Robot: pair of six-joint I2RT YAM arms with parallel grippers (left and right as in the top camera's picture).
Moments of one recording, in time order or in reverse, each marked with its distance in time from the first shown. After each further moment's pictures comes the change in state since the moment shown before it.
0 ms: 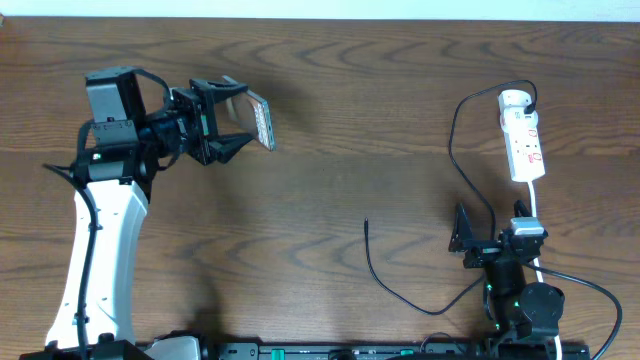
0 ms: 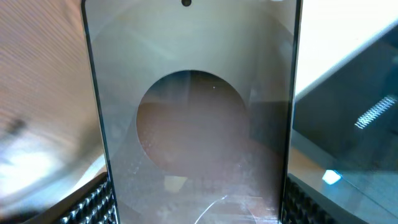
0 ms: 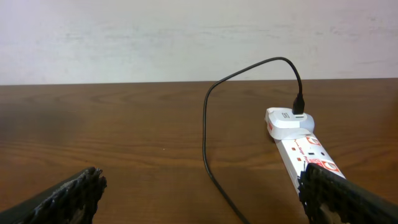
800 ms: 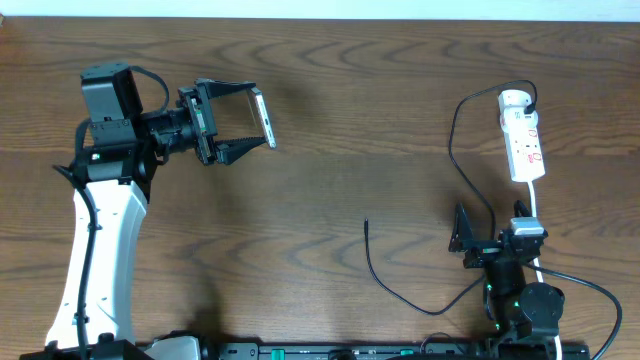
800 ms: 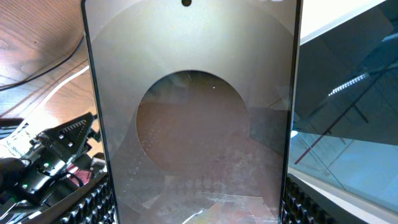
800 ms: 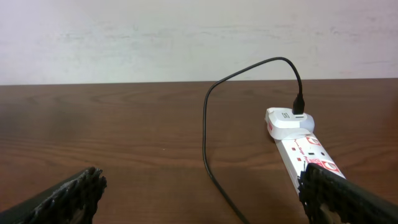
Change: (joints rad) left arm 0.006 0.000 0.000 0.060 0.239 -0.248; right arm 0.000 0.000 0.000 0.000 0.000 0.000
